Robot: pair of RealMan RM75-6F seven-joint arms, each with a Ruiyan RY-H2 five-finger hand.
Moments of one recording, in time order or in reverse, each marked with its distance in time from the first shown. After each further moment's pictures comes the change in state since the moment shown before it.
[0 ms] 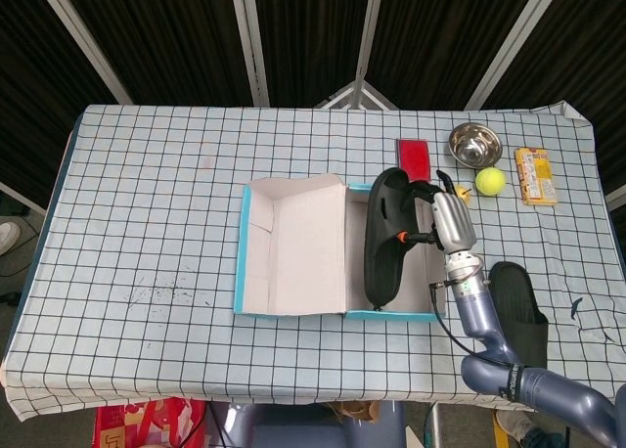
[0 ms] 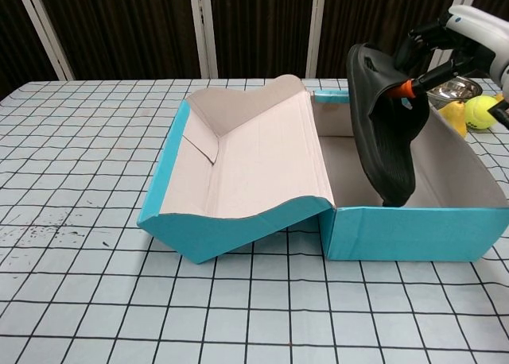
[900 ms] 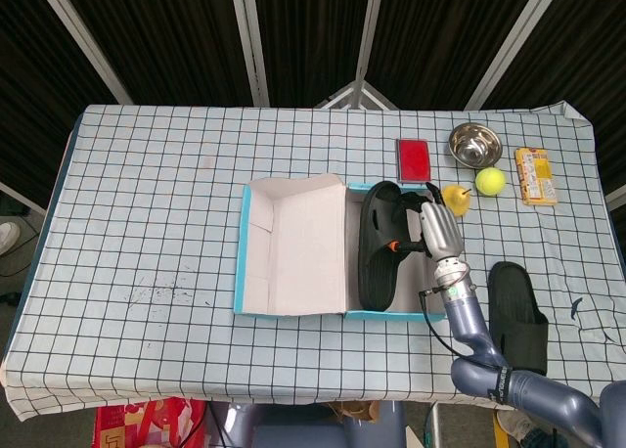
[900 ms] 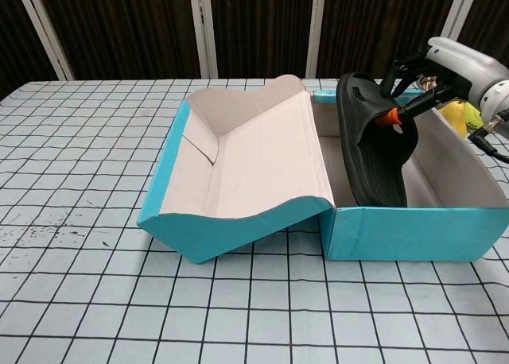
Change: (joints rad) left arm 0.002 0.002 -0.002 0.006 -0.003 -0.004 -0.017; right arm -0.007 -0.058 0.004 0.019 0.019 -0.044 -0.076
